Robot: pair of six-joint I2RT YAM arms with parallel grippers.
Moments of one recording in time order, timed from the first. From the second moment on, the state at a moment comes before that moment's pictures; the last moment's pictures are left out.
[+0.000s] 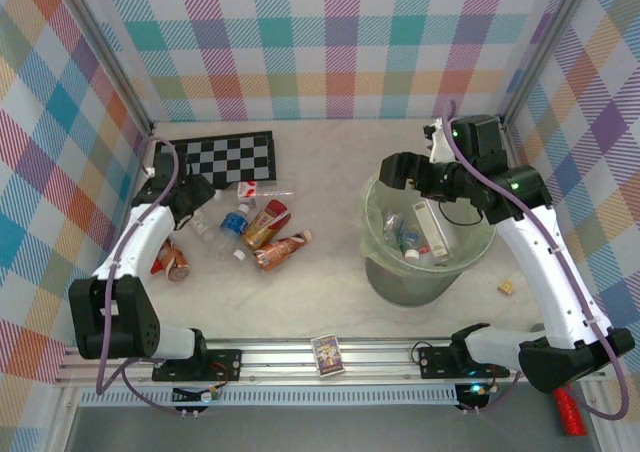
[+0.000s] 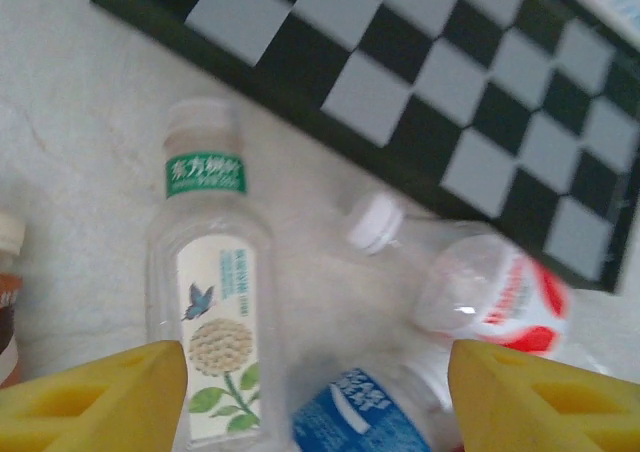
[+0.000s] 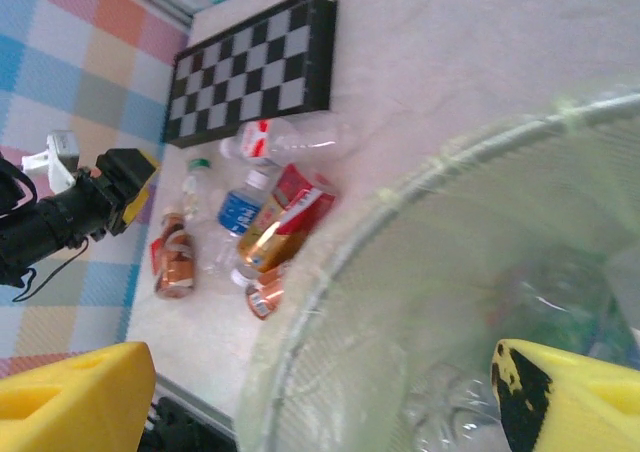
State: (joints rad) left arm 0.05 1.36 1.05 -0.54 -0.09 -0.60; right arm 0.38 1.22 1.55 -1.01 -0.39 0.53
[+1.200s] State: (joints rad) left arm 0.06 1.61 0.90 -0.42 -0.07 -0.69; right arm 0.38 1.20 1.53 -1.05 -0.32 0.53
